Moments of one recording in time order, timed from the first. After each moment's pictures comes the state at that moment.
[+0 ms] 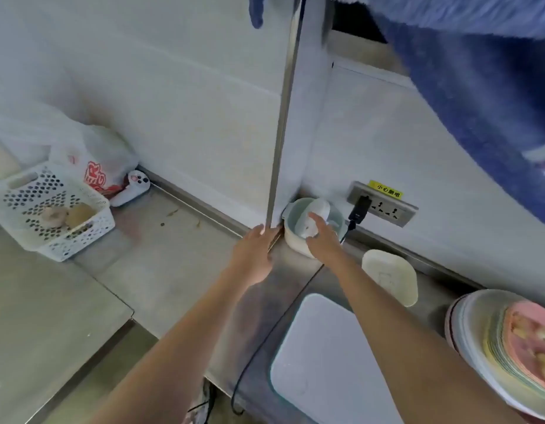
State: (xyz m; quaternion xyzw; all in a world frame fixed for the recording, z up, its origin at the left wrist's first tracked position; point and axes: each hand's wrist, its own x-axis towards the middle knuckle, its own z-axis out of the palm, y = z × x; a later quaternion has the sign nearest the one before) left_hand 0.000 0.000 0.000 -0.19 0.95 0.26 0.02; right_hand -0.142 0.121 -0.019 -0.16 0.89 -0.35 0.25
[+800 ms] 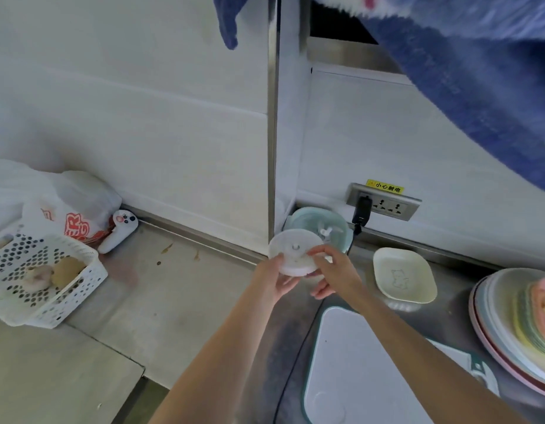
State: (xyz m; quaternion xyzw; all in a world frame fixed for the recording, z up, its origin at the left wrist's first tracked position) left_hand -0.046 -0.002 -0.021 -0.42 0.28 0.86 0.01; right_hand -0.093 0.136 0.004 -0.05 0.80 -0.53 0.28
